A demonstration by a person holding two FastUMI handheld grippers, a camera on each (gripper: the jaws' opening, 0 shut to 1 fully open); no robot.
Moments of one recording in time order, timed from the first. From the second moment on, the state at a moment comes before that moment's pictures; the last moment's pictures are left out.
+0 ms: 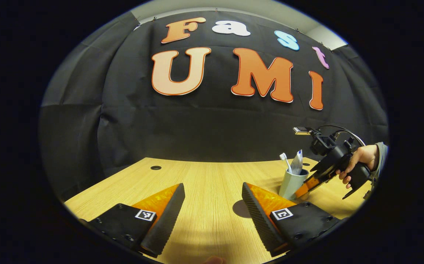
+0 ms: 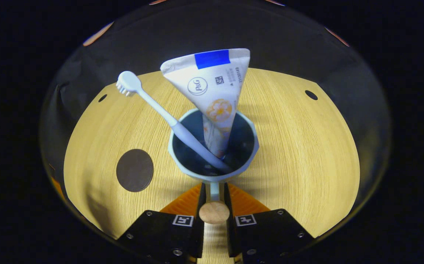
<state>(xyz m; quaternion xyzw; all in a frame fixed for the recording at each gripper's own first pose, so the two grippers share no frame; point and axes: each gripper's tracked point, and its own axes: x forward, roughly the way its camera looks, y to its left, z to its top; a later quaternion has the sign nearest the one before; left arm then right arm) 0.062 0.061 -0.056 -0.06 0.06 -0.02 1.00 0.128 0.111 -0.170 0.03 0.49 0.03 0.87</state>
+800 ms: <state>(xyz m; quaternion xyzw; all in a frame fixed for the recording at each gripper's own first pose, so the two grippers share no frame) 0.055 0.063 -0.060 -0.06 0.06 -0.02 1.00 0.149 0.108 -0.157 -0.01 0.44 0.09 0.89</state>
